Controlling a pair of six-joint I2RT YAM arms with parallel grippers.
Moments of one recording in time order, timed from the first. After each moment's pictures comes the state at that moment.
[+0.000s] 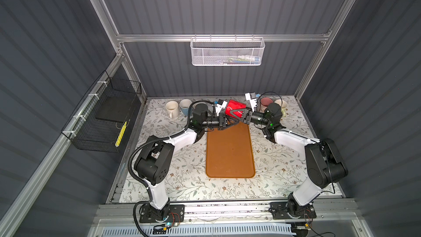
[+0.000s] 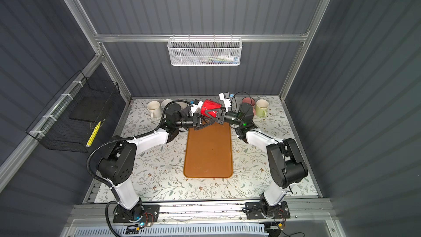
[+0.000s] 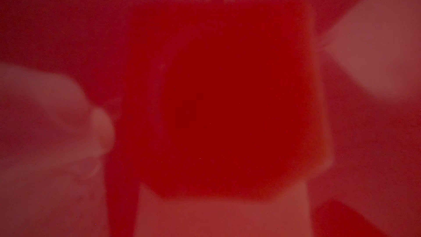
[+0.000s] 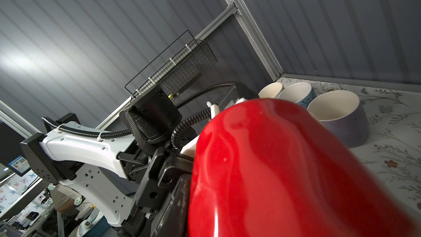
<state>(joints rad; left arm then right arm) -0.55 1.81 1.16 0.60 1.02 -1.08 0.34 1.68 0.99 0.83 -0.98 0.76</state>
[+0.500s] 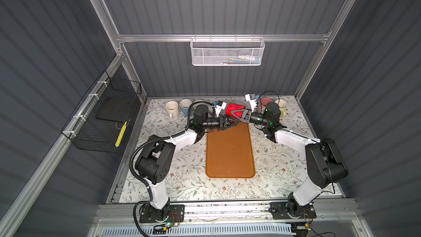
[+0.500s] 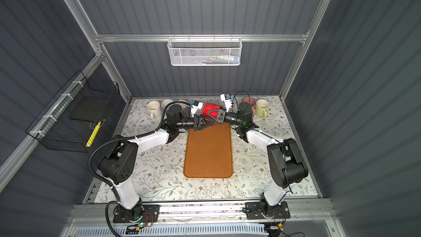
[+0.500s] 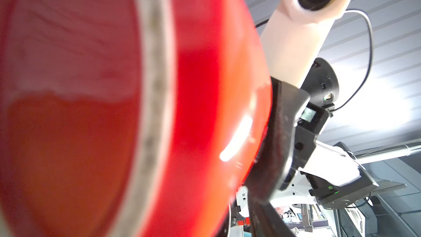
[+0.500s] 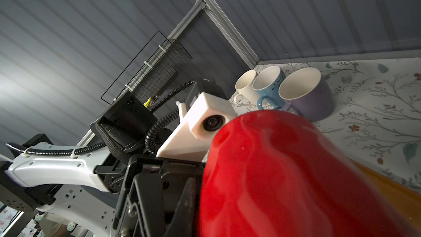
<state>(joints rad) -0.55 1.82 1.15 0.54 0.98 -1.01 0.33 1.68 0.99 0.65 -0.91 0.73</state>
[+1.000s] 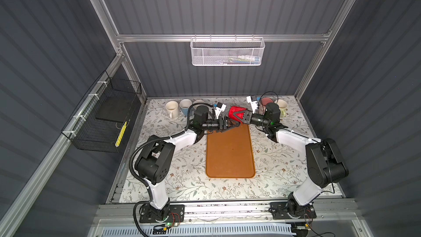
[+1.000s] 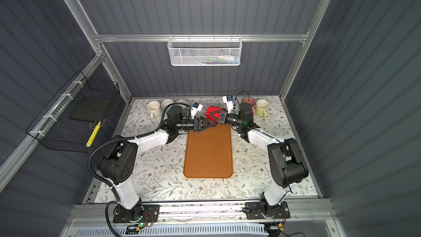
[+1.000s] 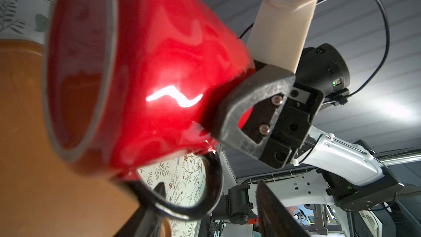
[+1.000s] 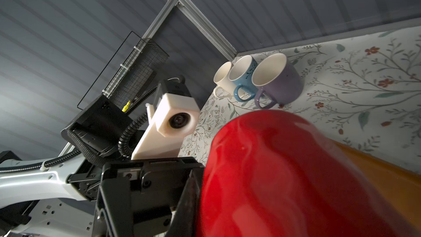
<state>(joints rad) -0.53 1.81 1.13 0.45 0.95 -0.91 0.30 1.68 0.98 0.53 -0.84 0.69</state>
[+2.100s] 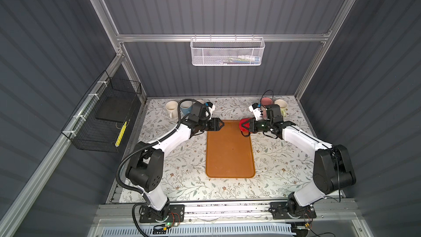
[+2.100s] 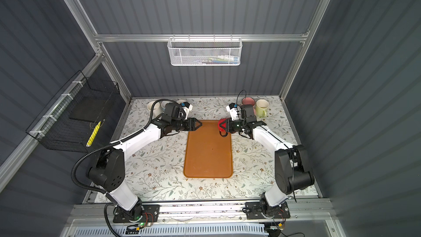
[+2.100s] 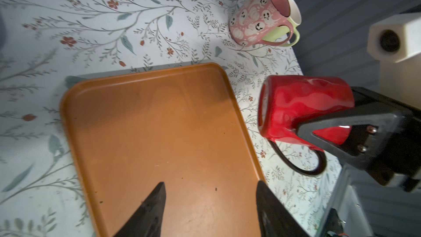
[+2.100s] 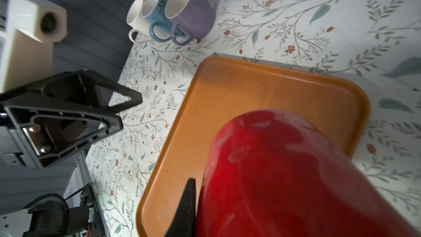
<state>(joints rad) -0.51 1.70 1.26 -0.26 0.39 -0.38 0.26 1.58 1.06 -0.22 -0.61 0.25</state>
